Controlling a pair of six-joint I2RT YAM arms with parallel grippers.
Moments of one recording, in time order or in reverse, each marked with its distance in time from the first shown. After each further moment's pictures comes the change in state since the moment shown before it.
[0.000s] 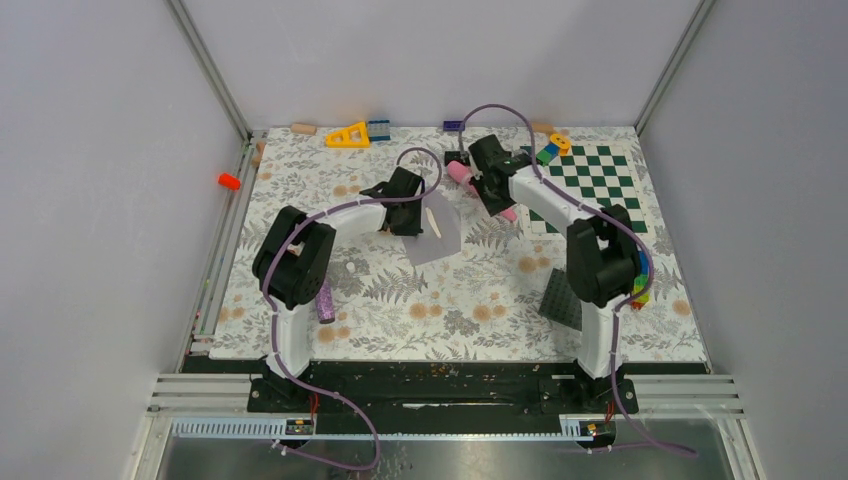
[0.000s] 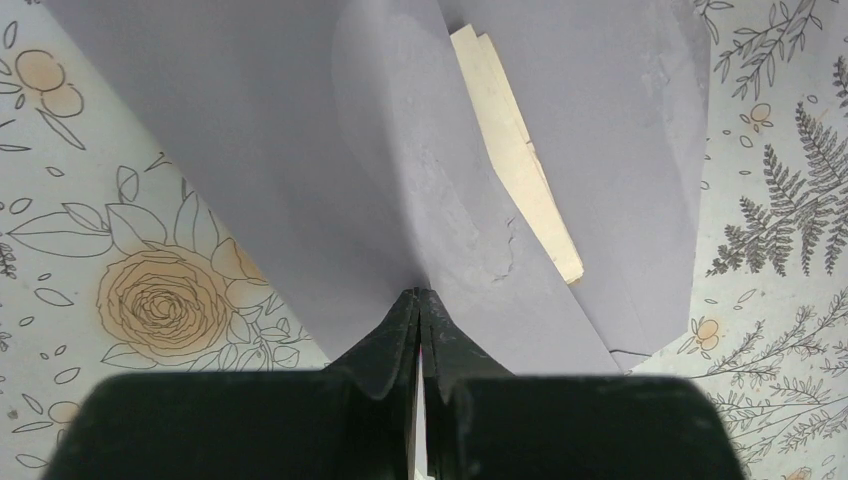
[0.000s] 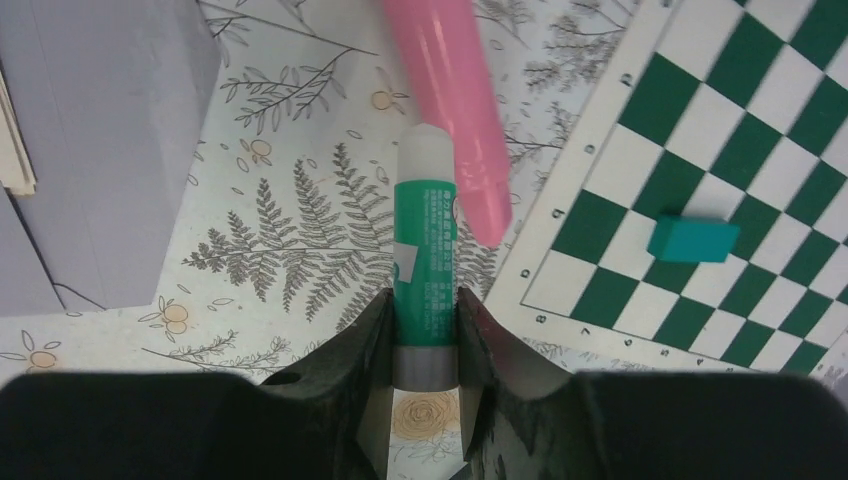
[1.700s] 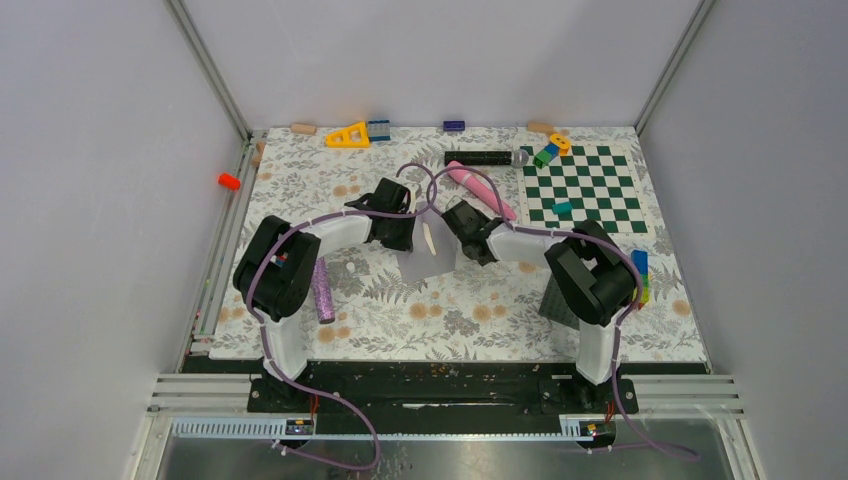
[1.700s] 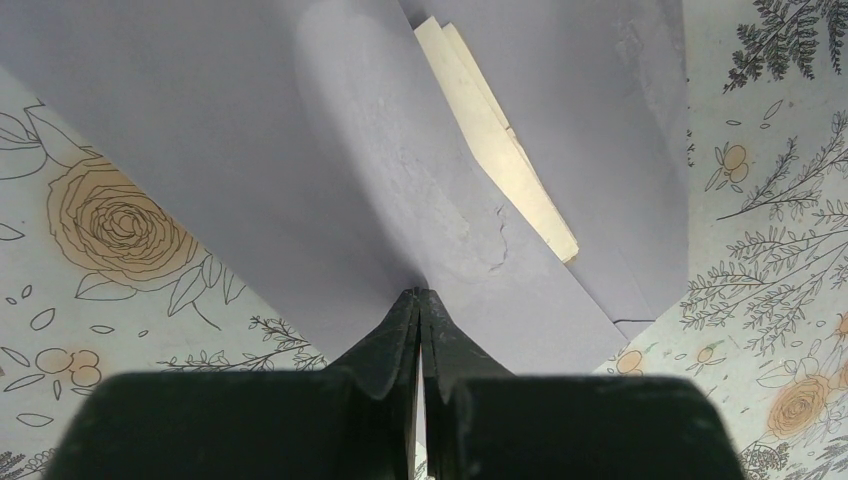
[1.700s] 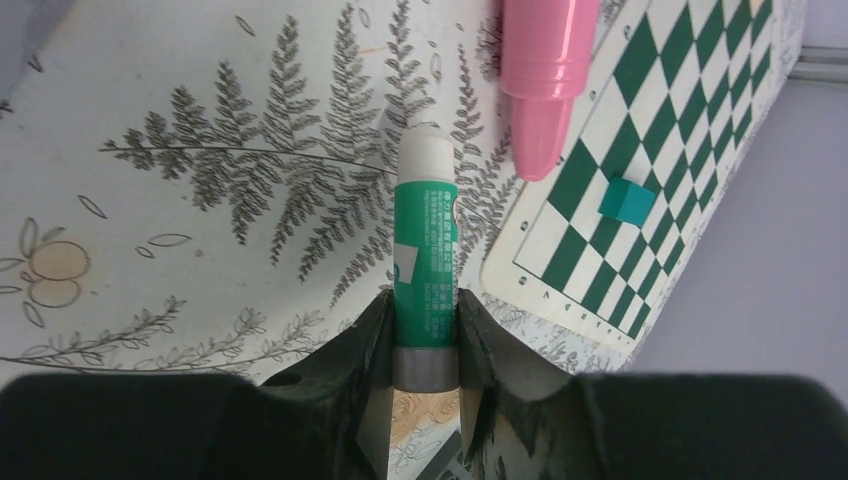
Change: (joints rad) left arm 0.028 -0.130 -0.186 0.043 0.166 0.177; right arm 0.211 -0.138 -0.534 0.454 0.449 -0.218
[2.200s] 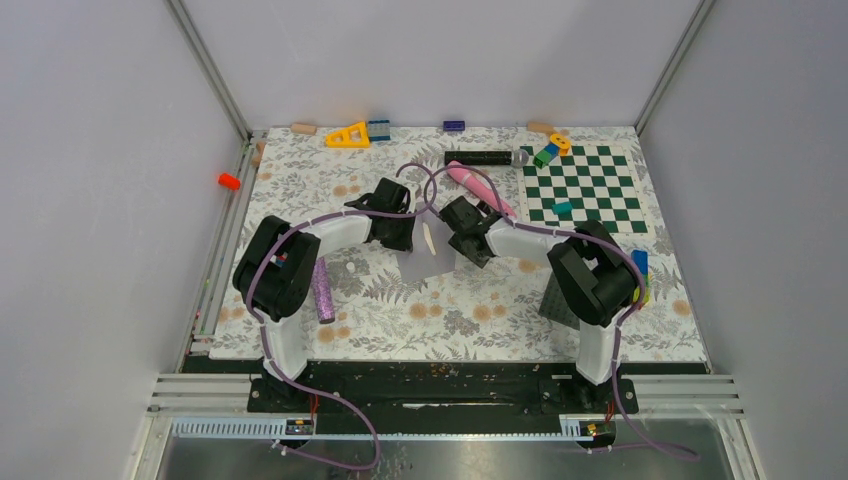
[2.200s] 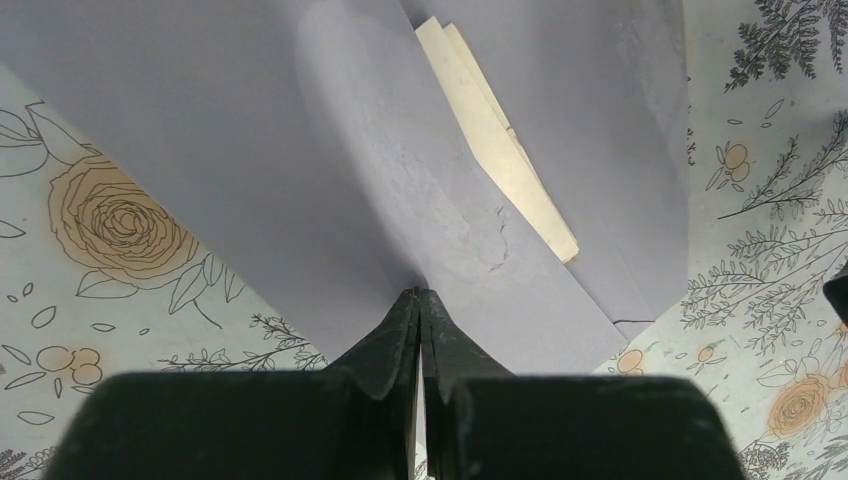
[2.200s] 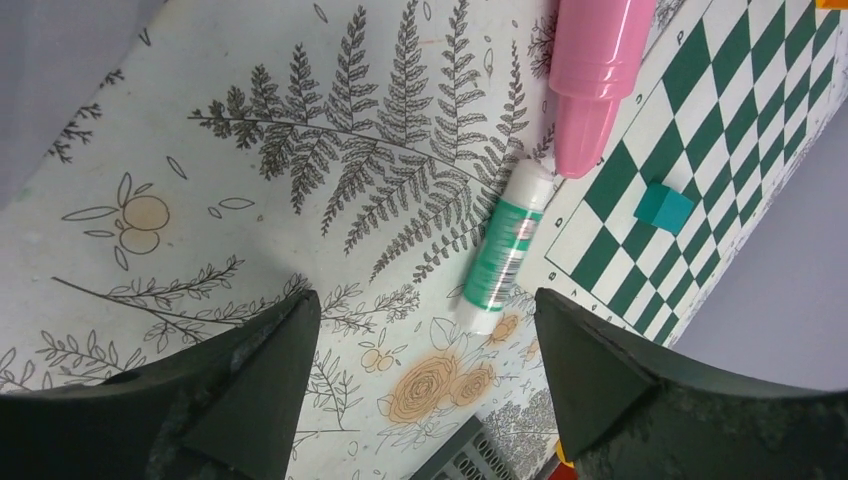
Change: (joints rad) left arm 0.001 -0.002 -0.001 -0.001 0.000 0.000; right arm 0.003 0.010 0.074 -0.136 -0.093 0.032
